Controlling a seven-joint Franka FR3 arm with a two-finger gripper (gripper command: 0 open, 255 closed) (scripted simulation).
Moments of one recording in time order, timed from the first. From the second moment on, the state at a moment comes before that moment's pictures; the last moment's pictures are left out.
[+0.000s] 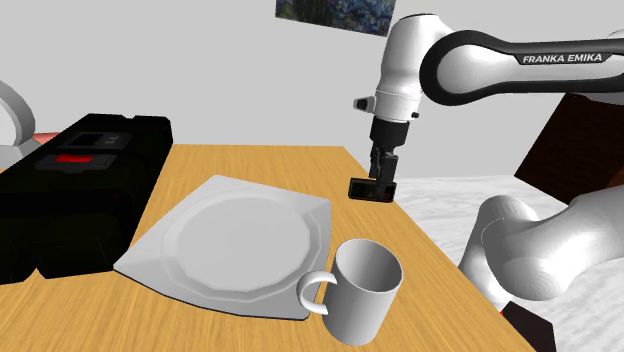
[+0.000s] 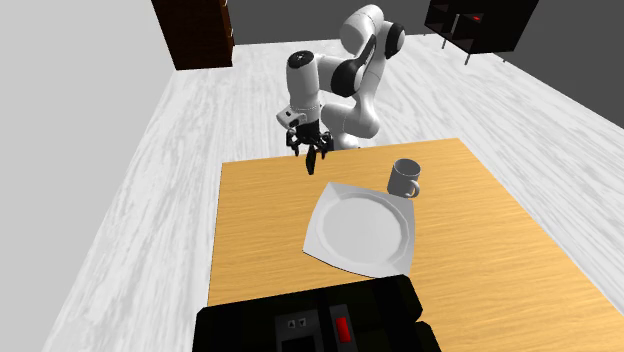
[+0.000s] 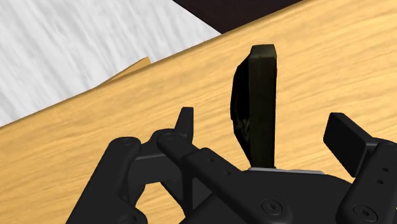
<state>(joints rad) 0.22 -0.81 -0.05 -2.58 0.01 1.71 -0.36</state>
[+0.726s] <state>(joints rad) 0.22 -0.82 -0.05 -2.63 0.01 1.76 -0.36</state>
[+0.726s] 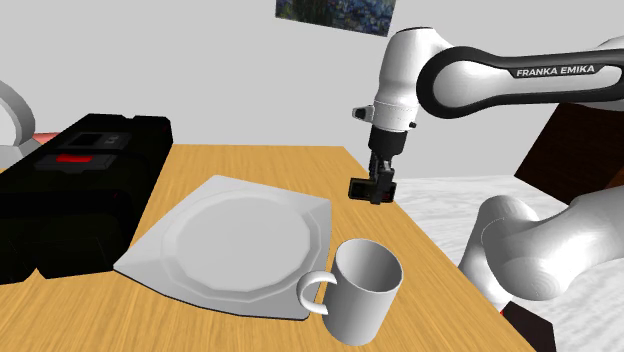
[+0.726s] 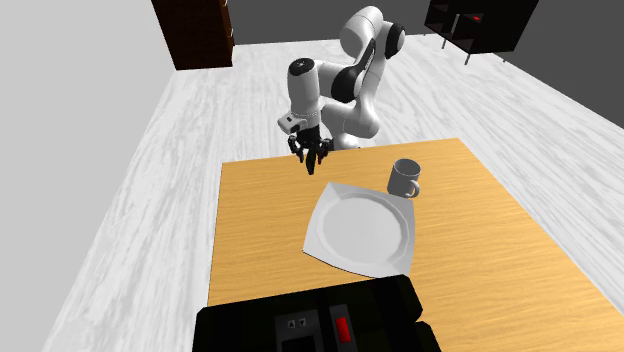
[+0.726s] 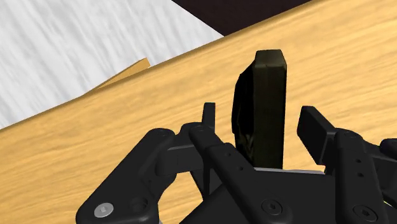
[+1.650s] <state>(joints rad) 0.23 -0.82 -0.04 -2.58 0.01 1.70 -0.36</state>
